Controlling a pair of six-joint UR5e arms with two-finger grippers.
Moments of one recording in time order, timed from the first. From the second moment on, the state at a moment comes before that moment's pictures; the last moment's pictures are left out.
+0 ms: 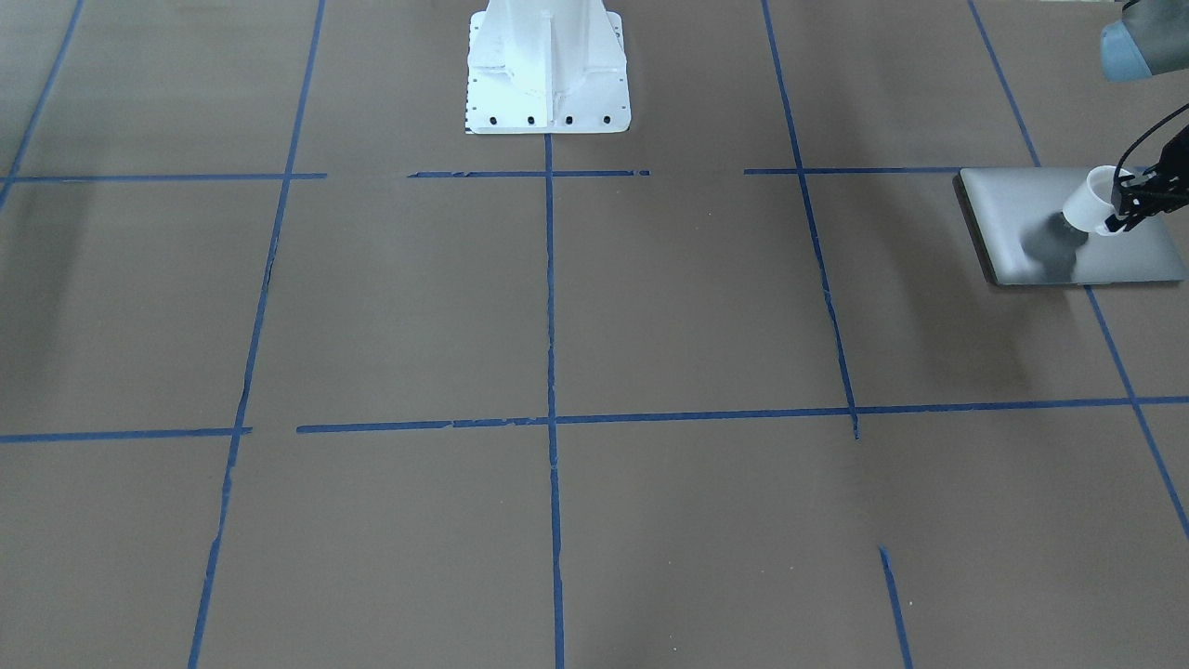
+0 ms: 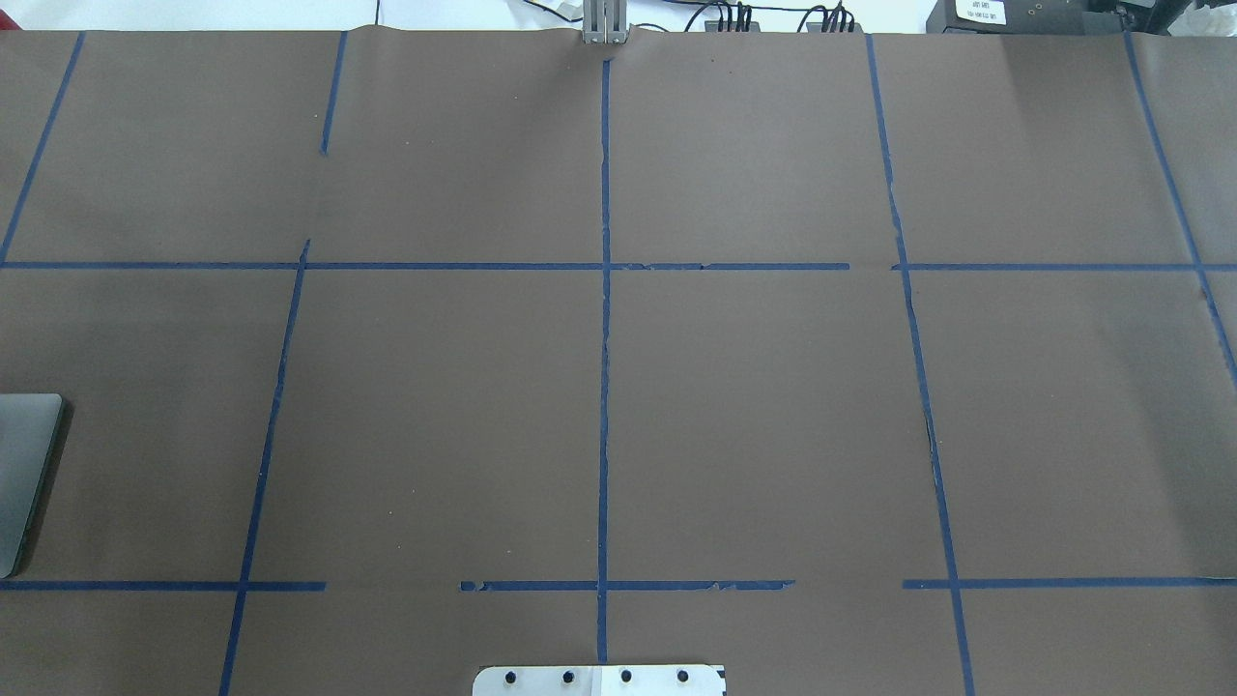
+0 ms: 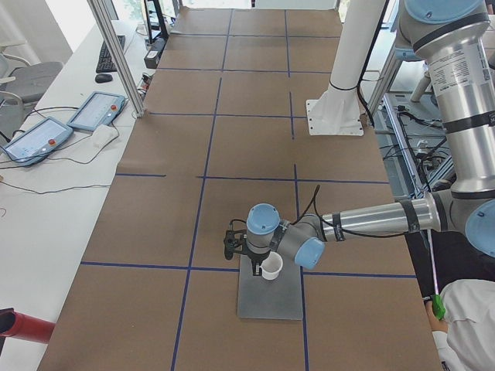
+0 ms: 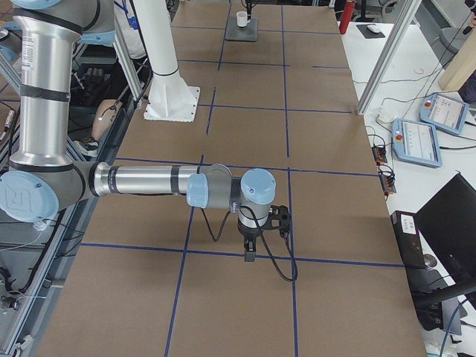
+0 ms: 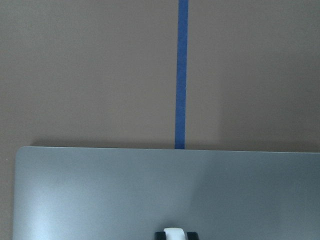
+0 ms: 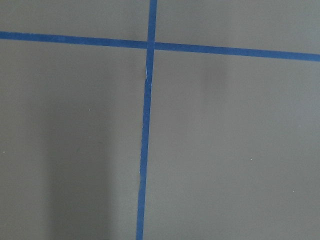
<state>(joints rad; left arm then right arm) -1.24 -1.25 -1.61 -2.24 -2.27 -0.52 1.54 -1.71 1.75 -1.64 2.28 -0.05</state>
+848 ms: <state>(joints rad) -1.24 -1.27 -1.59 -2.24 -2.27 -0.52 1.54 -1.71 1.75 -1.64 2.28 -0.05</state>
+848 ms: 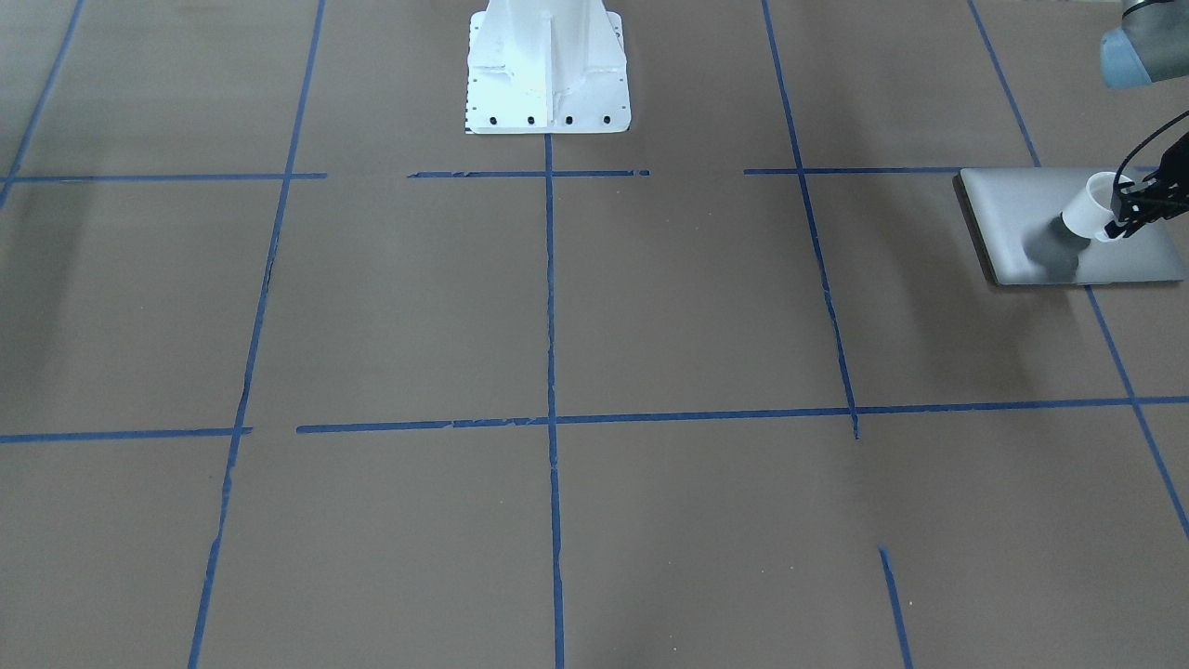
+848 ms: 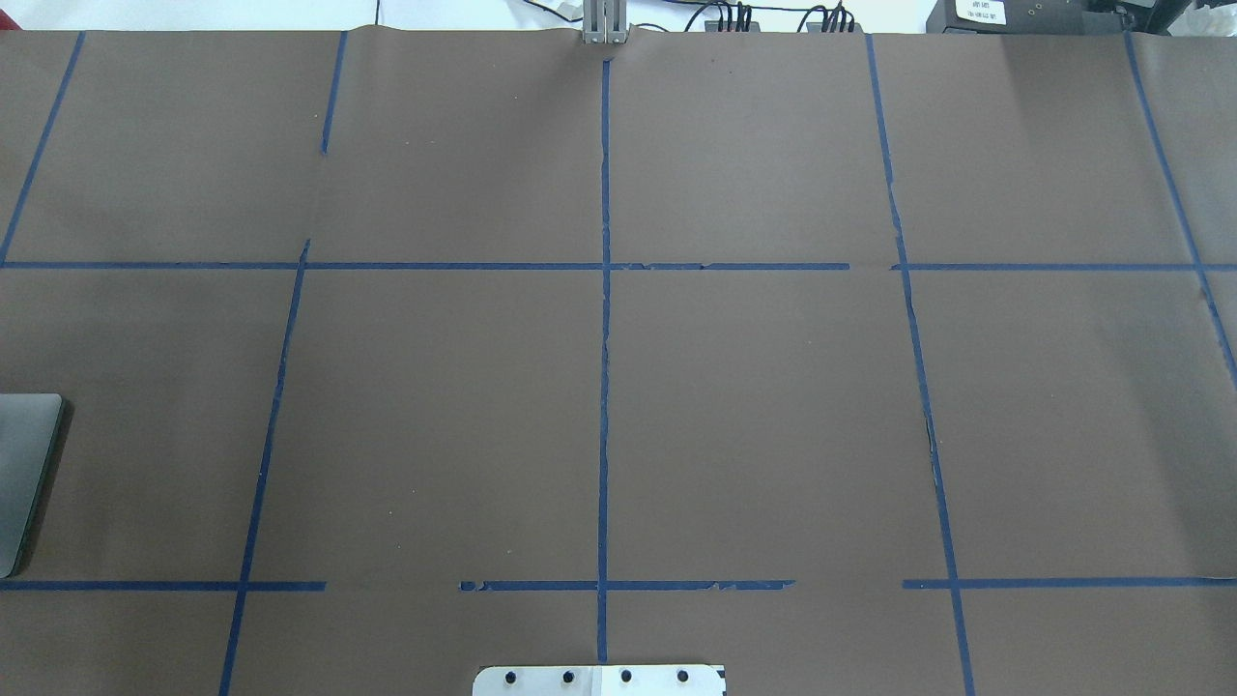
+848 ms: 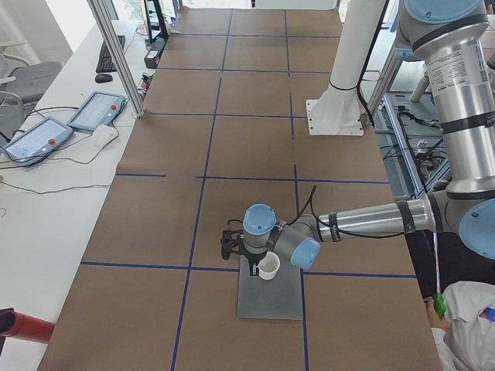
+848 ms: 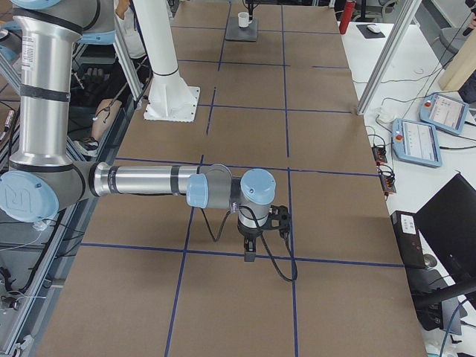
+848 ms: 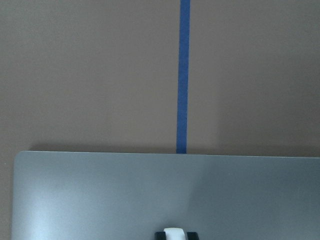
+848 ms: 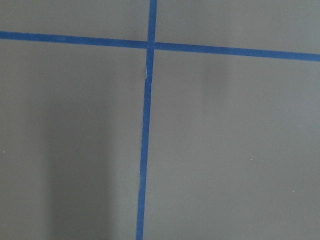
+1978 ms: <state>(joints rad) -1.26 -1.30 -1.67 -2.17 -2.32 -0.49 1.54 -1.71 1.75 -1.64 2.28 -0.05</state>
